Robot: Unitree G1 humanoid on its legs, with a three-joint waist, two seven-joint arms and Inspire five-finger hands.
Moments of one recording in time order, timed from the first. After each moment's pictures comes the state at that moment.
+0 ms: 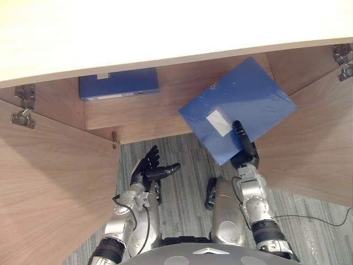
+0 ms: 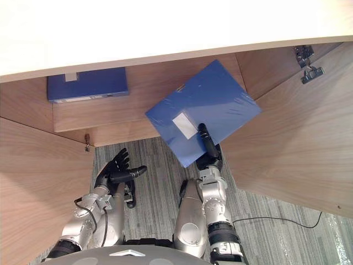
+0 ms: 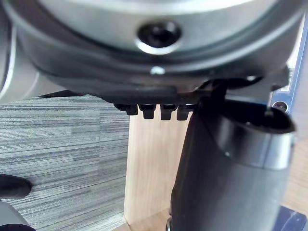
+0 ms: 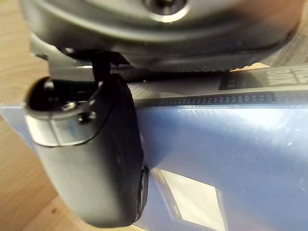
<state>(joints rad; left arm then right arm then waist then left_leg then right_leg) 0.07 0.13 -0.16 0.42 -0.40 -0.09 -0.08 -0.10 -0.04 -0.04 0.40 1.02 -0.15 0.08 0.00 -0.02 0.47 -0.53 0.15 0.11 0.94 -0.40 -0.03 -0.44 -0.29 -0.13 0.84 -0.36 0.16</state>
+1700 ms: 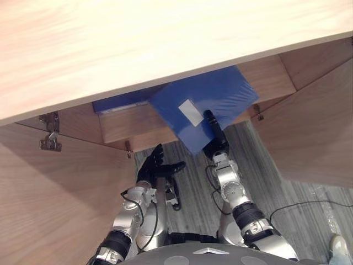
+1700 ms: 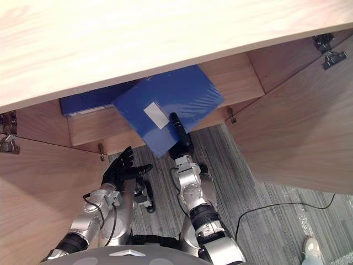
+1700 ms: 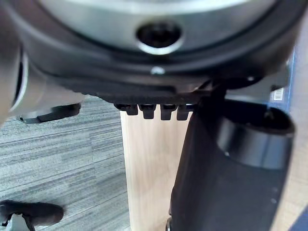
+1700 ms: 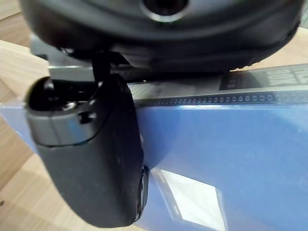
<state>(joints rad) -0.01 0.11 -0.24 0.50 -0.38 -0.13 0.00 -0.27 -0.03 0.21 0.52 1.22 -0.21 0.07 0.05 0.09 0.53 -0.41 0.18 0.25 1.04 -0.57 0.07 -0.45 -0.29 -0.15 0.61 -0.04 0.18</state>
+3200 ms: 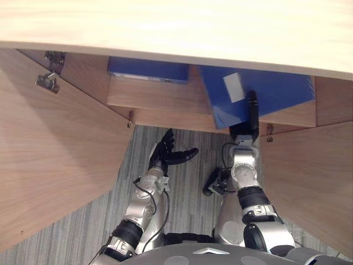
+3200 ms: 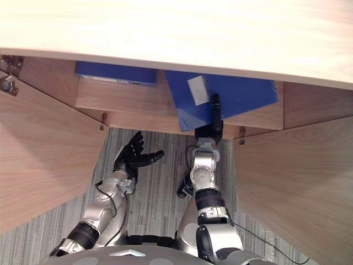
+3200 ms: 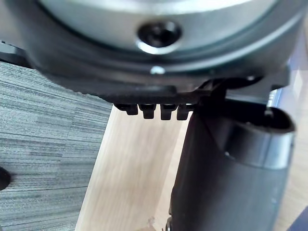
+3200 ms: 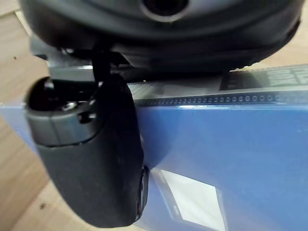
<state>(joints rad) -0.09 0.06 -0.32 0.44 -0.39 -0.15 0.09 -0.42 0.01 -0.12 0.48 1.27 -0.38 -0.09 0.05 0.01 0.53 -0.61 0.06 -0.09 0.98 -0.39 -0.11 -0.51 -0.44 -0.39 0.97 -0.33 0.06</state>
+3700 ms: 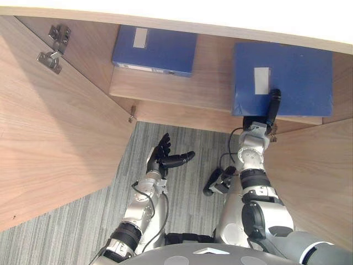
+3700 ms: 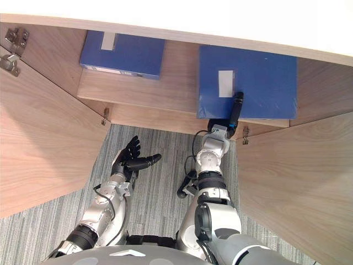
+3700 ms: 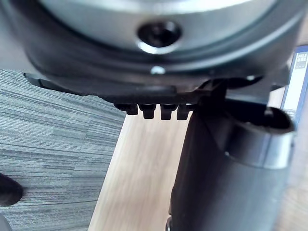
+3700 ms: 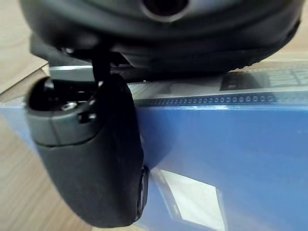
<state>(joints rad) -0.07 0.06 -0.31 0.47 -0.39 -0.15 0.10 -0.62 0.00 -0.29 0.62 1.35 -0.45 -0.18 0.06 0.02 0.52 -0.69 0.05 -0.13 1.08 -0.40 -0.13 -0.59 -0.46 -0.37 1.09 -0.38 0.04</state>
